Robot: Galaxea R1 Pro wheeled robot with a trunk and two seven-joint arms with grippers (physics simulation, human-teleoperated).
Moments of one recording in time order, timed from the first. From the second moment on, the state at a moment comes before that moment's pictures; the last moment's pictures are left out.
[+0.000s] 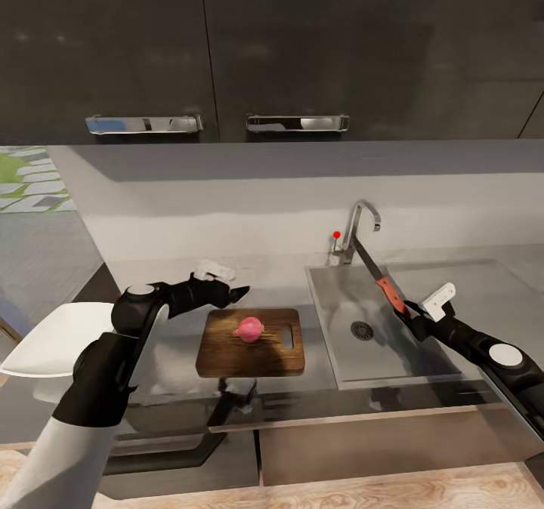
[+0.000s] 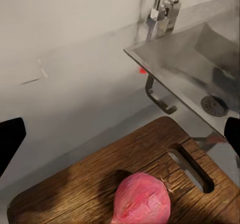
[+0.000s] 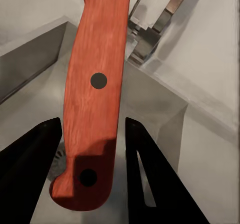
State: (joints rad) left arm -0.69 0.06 -0.20 -1.57 0.03 0.88 -0.45; right arm -0.48 -0.61 0.24 -1.38 -0.08 0.18 0.29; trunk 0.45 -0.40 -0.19
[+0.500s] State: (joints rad) left arm -0.65 0.08 -0.07 -1.57 0.03 0.71 -0.77; right arm -0.48 -0.61 0.28 -1.38 -0.08 0.18 0.27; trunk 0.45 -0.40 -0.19
